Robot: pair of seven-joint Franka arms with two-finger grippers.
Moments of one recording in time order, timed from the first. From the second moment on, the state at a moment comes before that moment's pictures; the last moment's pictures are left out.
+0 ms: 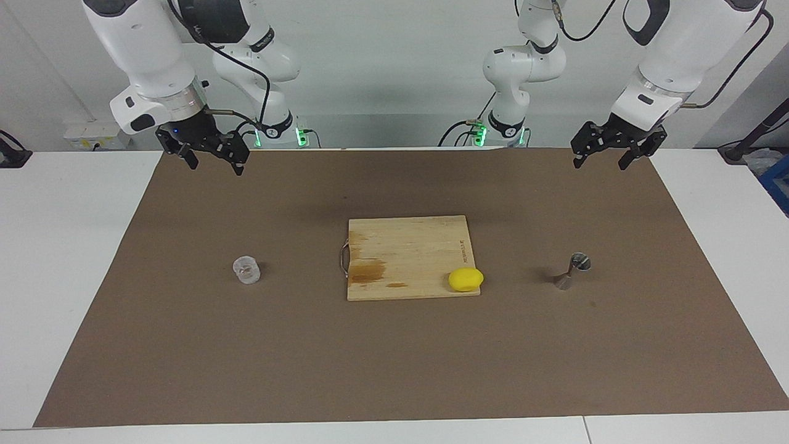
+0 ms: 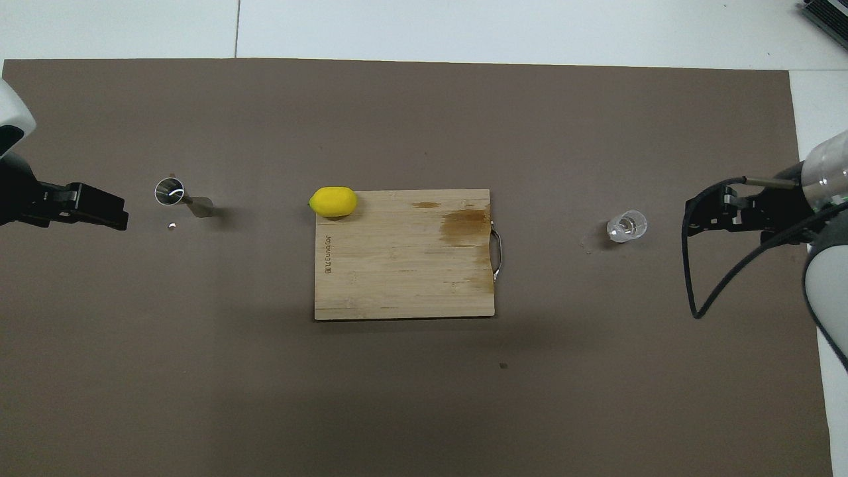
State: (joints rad) left arm 0.02 0.00 -0.11 -1.56 -0.03 1.52 0.02; right arm -0.02 -0.01 0.09 -1.61 0.00 1.52 0.26
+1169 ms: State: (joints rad) left arm -0.01 0.00 -0.13 -1.61 -0.03 1.57 0.02; right arm -0.02 -0.01 0.09 -1.61 0.00 1.52 0.26
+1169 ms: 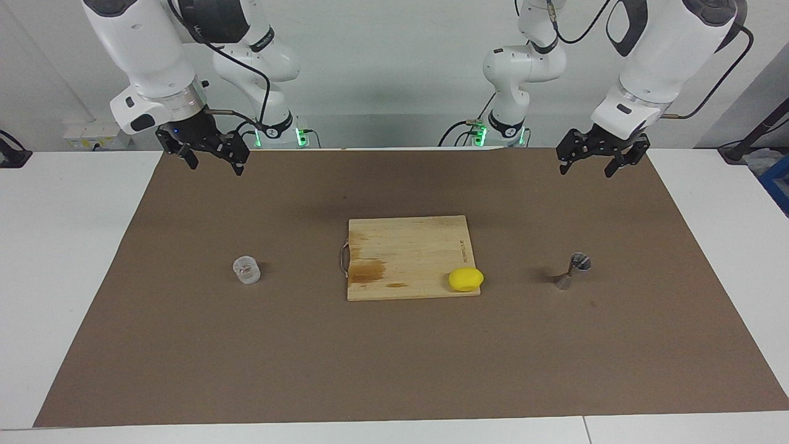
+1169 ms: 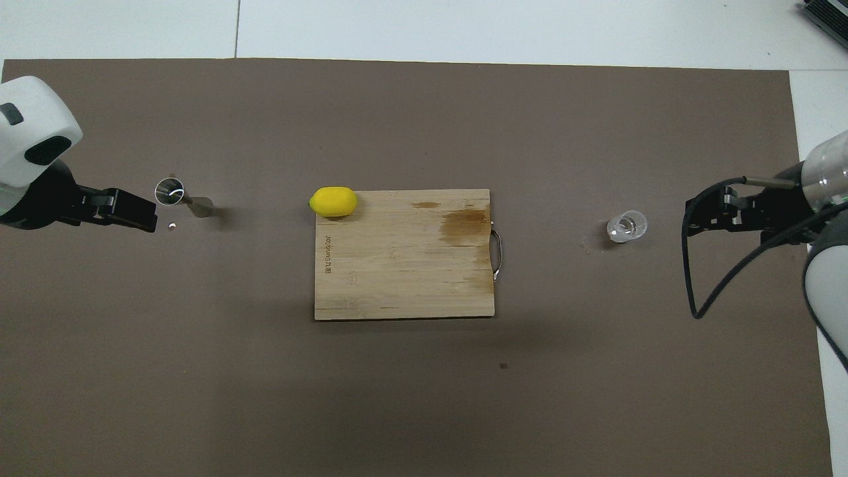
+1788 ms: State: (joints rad) left arm 0.10 0.04 -0.11 -1.65 -0.28 1.57 -0.27; right arm -0.02 -0.01 0.09 -1.61 0.00 1.52 0.26
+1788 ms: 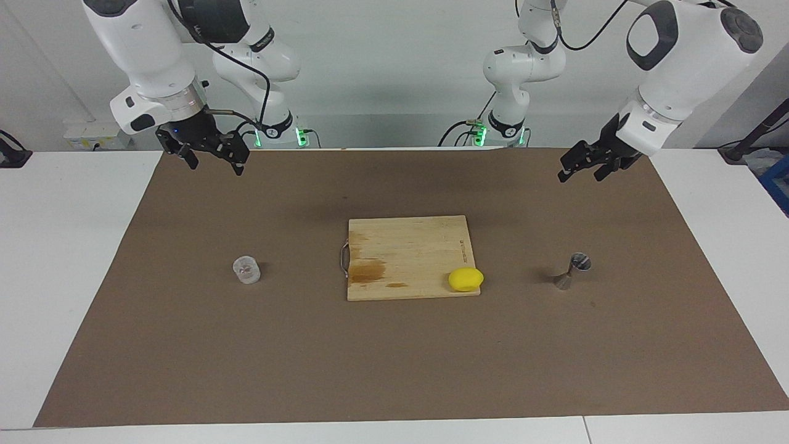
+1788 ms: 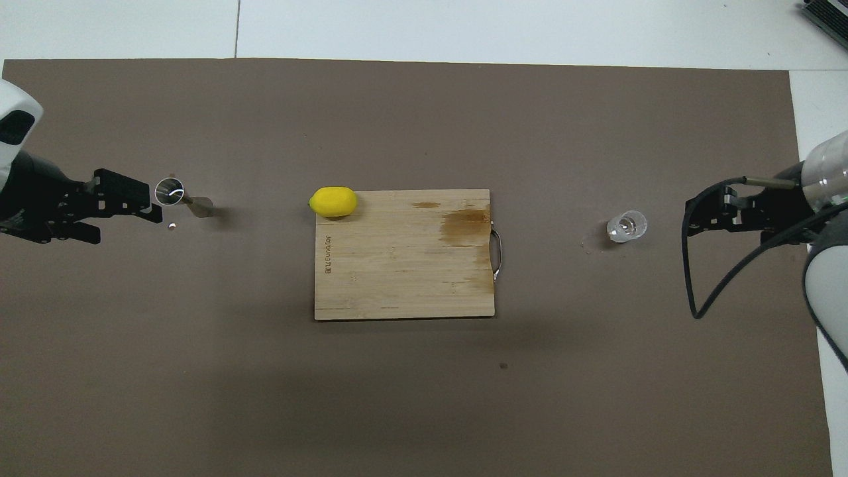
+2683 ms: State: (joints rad) left arm 0.15 0.16 0.00 -1.83 -0.83 1.98 -1.03; right arm -0.02 -0.01 0.09 -1.61 0.00 1.52 0.26
